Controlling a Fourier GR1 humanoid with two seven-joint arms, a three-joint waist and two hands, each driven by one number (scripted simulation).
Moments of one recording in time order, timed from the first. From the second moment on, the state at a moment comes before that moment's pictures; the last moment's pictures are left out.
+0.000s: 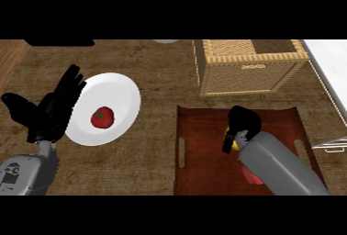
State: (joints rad) left arm -0.24 0.31 -0.03 -1.51 0.22 0.12 0.20; right arm -0.57 -0.32 0.66 -1.16 0.43 0.15 1.13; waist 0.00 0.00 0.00
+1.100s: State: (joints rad) left arm -0.26 0.31 0.03 -1.49 0.22 0.06 0.22; right arm -0.63 -0.04 0.65 -1.16 0.73 -0.05 0.93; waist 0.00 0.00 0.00
